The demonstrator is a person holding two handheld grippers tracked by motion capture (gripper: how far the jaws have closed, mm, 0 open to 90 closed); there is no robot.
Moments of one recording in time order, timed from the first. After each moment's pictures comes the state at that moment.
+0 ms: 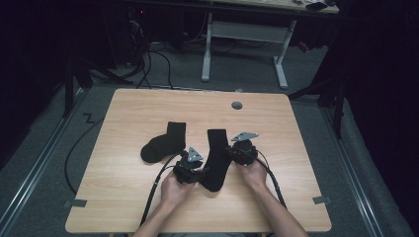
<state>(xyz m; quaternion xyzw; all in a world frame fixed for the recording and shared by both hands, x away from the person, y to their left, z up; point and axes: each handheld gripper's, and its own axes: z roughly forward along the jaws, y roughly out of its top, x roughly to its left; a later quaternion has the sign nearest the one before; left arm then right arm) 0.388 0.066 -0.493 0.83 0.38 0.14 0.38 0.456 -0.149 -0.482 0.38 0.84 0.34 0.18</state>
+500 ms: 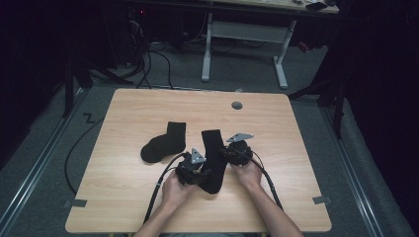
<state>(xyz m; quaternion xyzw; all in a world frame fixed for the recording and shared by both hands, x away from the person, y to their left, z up) 0.385 0.060 -0.496 0.84 0.37 0.15 0.36 0.458 -0.136 -0.490 0.38 0.84 0.35 0.17</state>
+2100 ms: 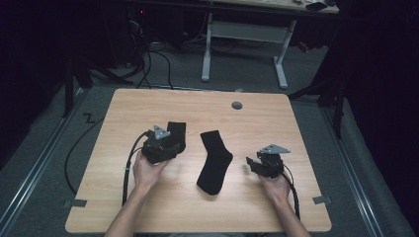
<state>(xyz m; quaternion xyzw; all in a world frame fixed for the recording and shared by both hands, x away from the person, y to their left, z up) 0.420 0.159 -0.449 0.77 0.48 0.24 0.36 0.420 -0.232 -0.492 0.44 0.79 0.36 0.21</state>
